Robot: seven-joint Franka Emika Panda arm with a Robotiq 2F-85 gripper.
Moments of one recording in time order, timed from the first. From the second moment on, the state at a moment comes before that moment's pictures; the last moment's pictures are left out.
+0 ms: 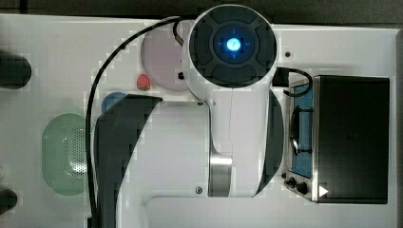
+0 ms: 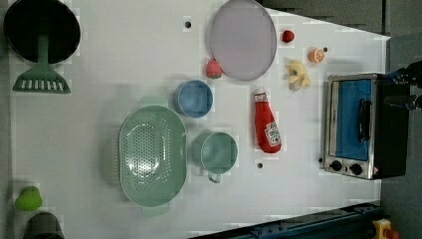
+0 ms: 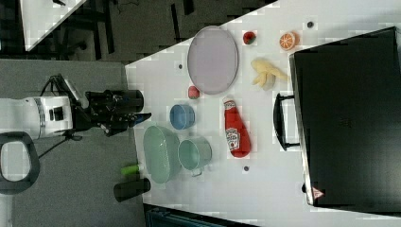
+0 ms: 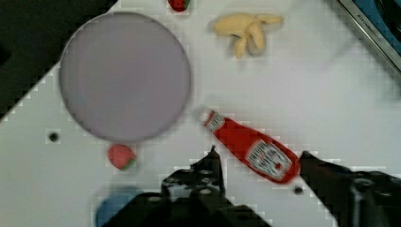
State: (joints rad) arm -0.03 -0.02 0.02 -1.79 0.00 0.21 0.00
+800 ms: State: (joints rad) arm -0.13 -0.26 0.10 -2.07 0.03 0.15 -0.13
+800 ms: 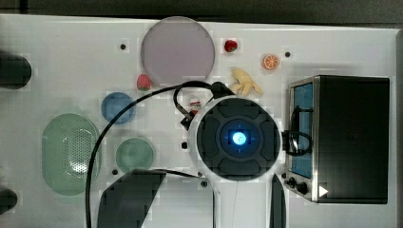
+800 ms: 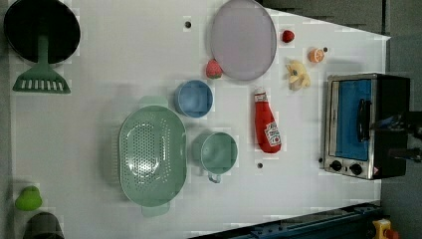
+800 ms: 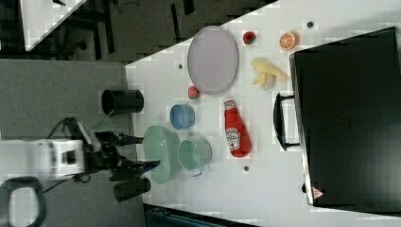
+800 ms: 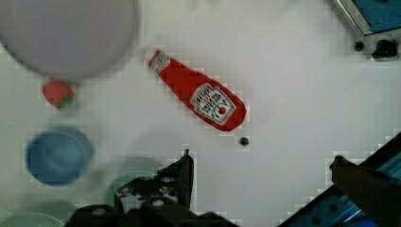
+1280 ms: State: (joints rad) arm -0.13 -0.20 0.11 -2.32 0.03 0.41 -0.56
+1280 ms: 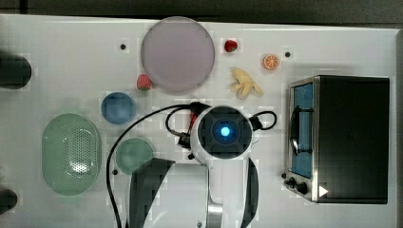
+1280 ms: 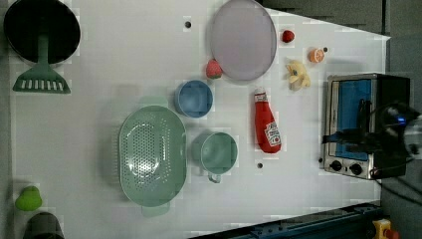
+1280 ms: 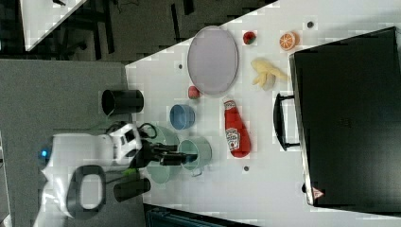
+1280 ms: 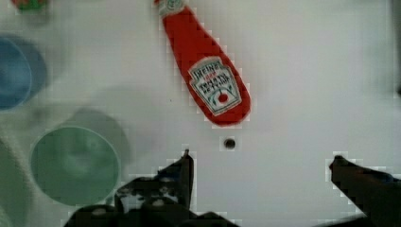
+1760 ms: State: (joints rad) arm -0.13 -0.13 0.14 -2.45 0.03 0.70 -0.89
